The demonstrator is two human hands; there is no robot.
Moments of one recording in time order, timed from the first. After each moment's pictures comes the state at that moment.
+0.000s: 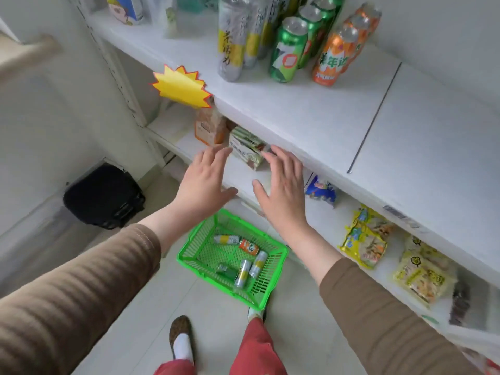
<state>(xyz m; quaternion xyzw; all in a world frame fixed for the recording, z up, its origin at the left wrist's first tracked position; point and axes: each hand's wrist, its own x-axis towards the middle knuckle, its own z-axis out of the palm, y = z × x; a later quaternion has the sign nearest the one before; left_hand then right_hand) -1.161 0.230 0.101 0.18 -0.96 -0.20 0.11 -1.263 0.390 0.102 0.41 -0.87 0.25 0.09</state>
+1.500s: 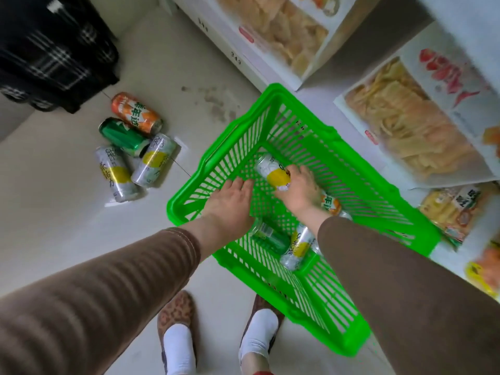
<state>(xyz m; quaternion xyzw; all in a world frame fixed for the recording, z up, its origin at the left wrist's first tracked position) -1.104 0.235 -0.533 0.24 -0.89 -0.25 -0.28 -1.260 0.346 -0.607 0.28 -0.91 0.02 -0.30</state>
